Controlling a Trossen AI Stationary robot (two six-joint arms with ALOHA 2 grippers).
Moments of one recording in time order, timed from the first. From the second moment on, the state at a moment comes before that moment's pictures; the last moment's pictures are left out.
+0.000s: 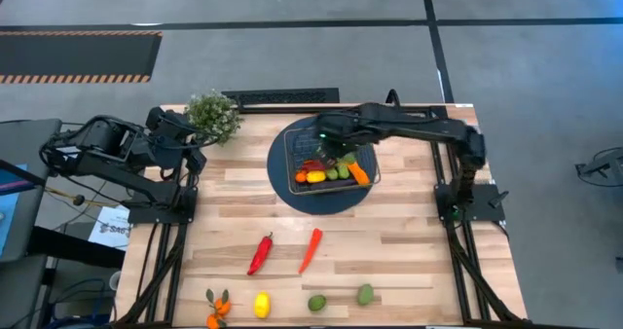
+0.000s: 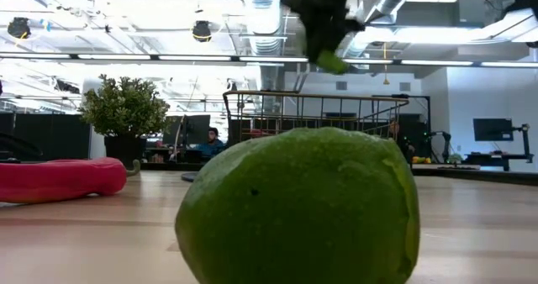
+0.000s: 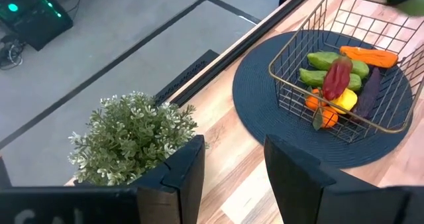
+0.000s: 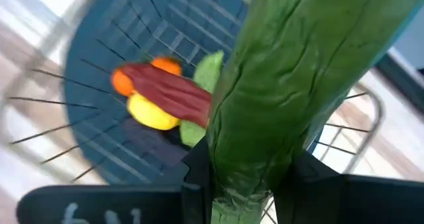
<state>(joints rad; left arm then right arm) -0.18 0.89 1.39 -1.51 -0.77 -0.70 -0.16 1.87 1.92 -1.30 0.29 0.62</state>
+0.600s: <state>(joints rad) -0.18 0.89 1.39 -1.51 -0.77 -0.70 -0.22 2.15 1.92 -1.28 0.10 0.49</state>
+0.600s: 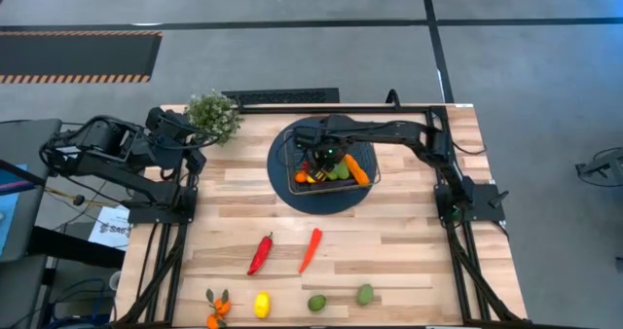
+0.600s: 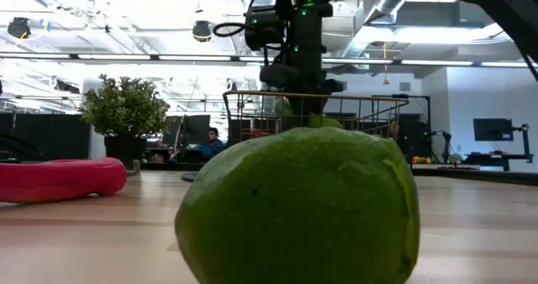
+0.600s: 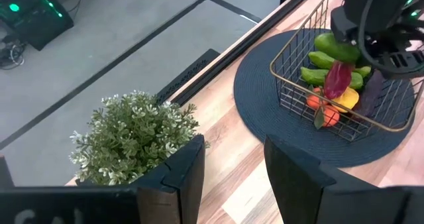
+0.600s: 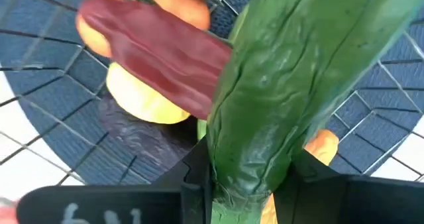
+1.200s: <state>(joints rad) -0.18 0.89 1.39 -1.51 -0.74 -0.70 -0.23 2.15 1.87 -1.31 0.08 0.39</state>
